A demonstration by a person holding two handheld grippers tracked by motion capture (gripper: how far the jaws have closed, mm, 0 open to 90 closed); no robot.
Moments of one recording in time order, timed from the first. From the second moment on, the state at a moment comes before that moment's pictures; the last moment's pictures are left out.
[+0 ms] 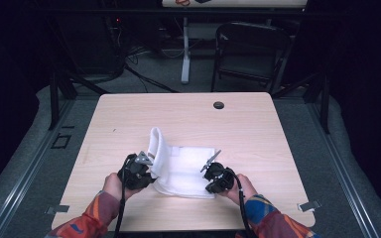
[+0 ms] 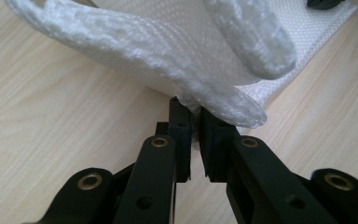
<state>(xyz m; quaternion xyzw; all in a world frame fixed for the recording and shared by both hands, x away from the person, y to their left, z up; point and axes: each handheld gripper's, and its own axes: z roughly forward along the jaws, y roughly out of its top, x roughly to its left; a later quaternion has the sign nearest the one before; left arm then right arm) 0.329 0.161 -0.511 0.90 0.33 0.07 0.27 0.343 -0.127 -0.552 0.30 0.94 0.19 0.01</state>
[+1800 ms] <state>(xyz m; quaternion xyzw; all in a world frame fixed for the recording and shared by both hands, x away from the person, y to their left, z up) 0.330 0.170 -0.511 0.90 0.33 0.04 0.28 0.338 -0.167 -0.513 0.34 0.91 0.24 0.01</state>
